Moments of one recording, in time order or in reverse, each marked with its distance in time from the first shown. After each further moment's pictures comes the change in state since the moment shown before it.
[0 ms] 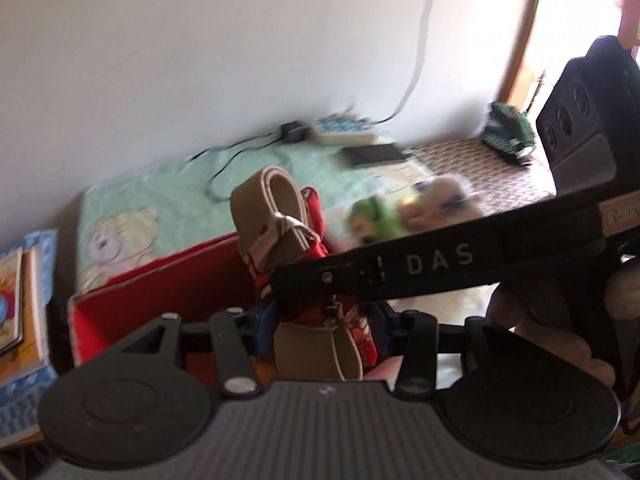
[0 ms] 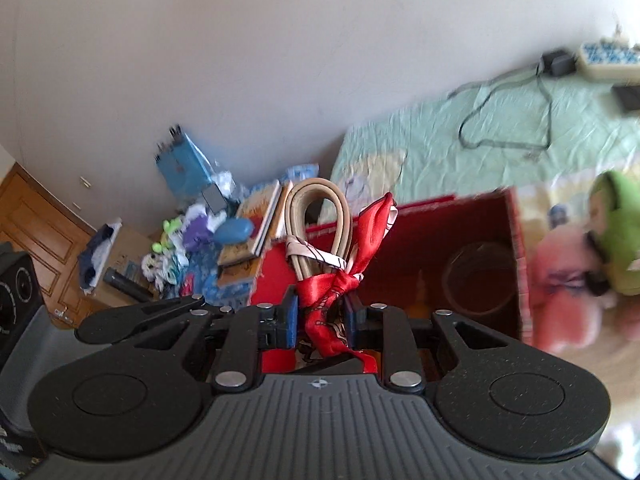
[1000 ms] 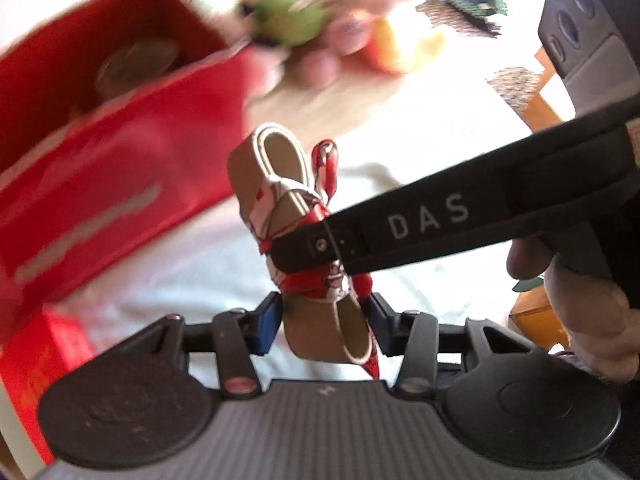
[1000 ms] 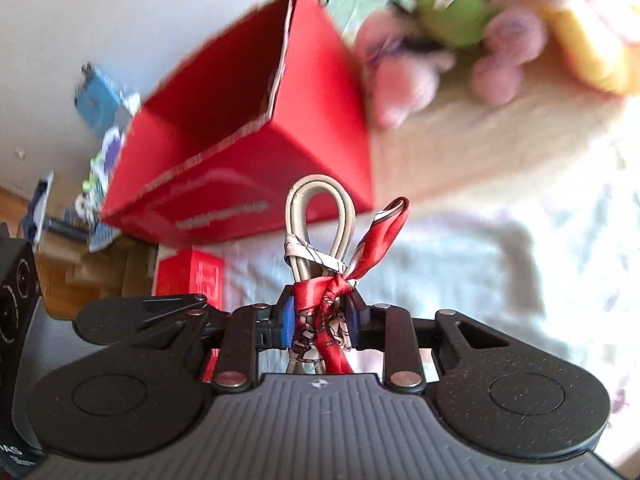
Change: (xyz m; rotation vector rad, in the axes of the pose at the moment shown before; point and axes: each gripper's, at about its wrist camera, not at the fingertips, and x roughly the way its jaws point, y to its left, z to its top) left arm 0.090 -0.124 -0.124 0.040 0.346 -0.144; right arm -0.089 -0.109 -0.126 0.167 0.132 -0.168
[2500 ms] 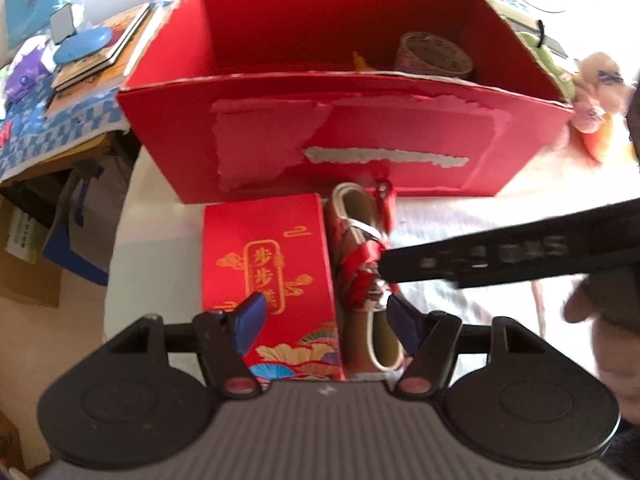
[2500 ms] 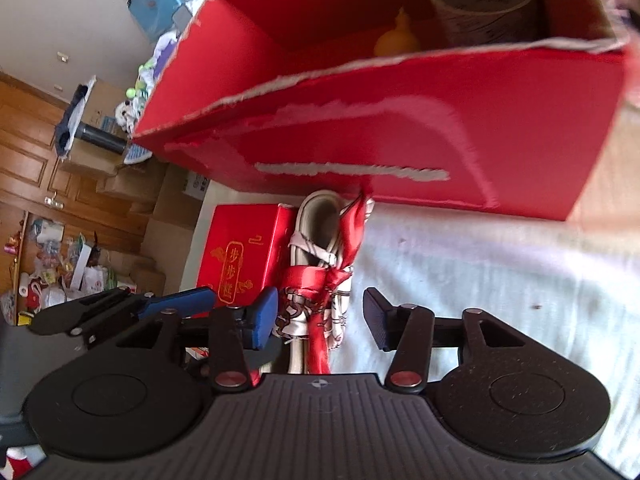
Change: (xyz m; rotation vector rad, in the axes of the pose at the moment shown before) left arm -0.057 0.096 -0.064 -0.488 -0.042 0.383; right arm 0.127 0.085 0.005 -0.212 0.276 0.134
